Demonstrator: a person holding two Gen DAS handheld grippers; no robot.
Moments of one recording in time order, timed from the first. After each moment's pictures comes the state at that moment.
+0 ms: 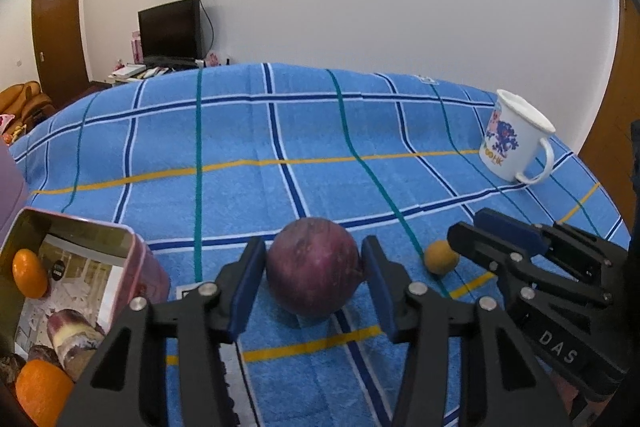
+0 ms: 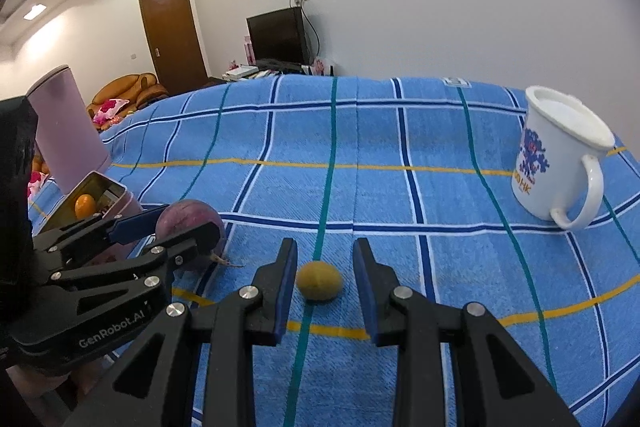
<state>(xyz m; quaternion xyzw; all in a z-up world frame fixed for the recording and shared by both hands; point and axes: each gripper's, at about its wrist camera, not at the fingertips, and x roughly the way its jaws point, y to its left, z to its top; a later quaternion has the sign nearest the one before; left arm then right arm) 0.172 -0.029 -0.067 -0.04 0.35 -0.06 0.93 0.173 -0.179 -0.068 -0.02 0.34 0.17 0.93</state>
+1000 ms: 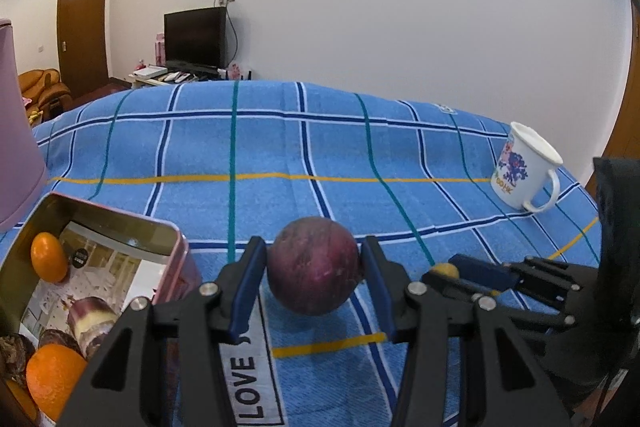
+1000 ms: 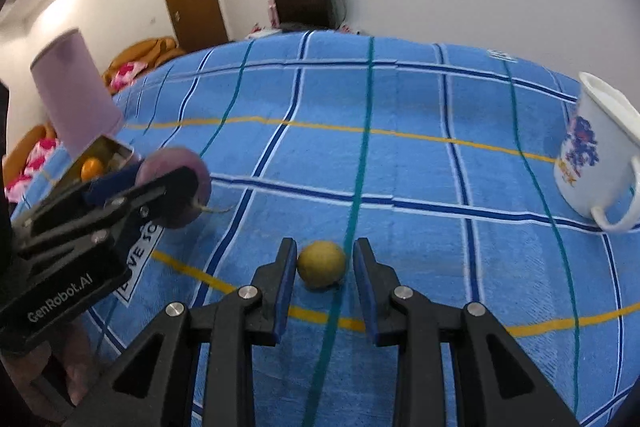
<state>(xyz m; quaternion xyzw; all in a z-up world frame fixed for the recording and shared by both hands) 0.161 -0.010 -0.062 -0.07 0.33 -0.03 0.94 0.192 -0.157 -0.086 -0.05 0.40 0.22 0.89</state>
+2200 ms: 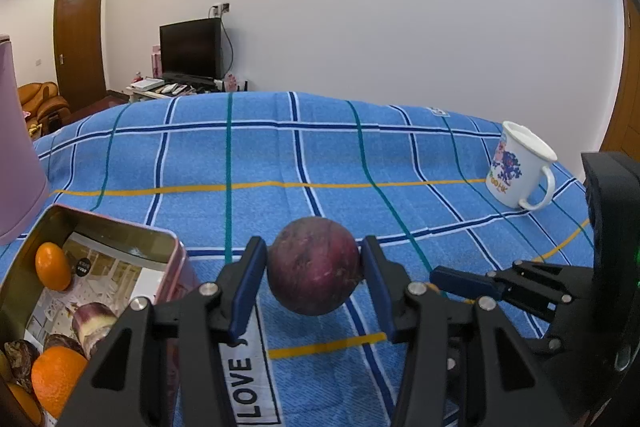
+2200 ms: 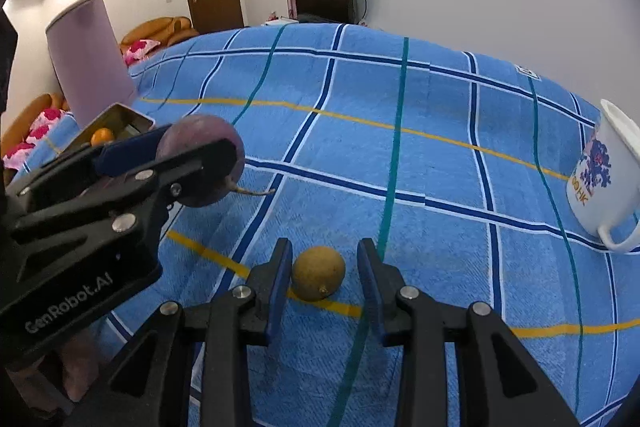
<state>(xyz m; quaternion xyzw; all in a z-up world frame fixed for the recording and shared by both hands) 0.157 -0.016 -0.057 -0.05 0.31 -0.03 0.95 0.184 -0.136 -0.088 -0.09 0.40 0.23 0.88</state>
